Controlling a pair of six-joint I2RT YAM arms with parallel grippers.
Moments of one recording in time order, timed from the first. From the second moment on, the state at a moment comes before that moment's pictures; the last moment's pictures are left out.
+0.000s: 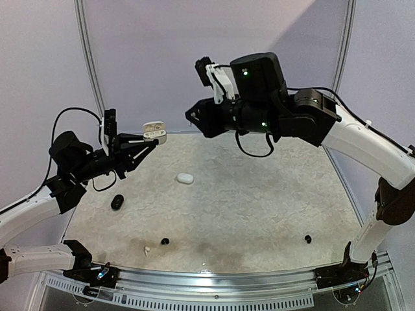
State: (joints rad) left arm -0.53 0.89 0.62 0.47 0.62 -0.14; right arm 1.17 1.72 1.98 -0.58 0.26 0.31
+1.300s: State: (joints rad) left arm -0.53 0.92 0.69 0.44 0.67 -0.12; right arm 1.22 1.78 1.85 -0.20 0.15 -0.27
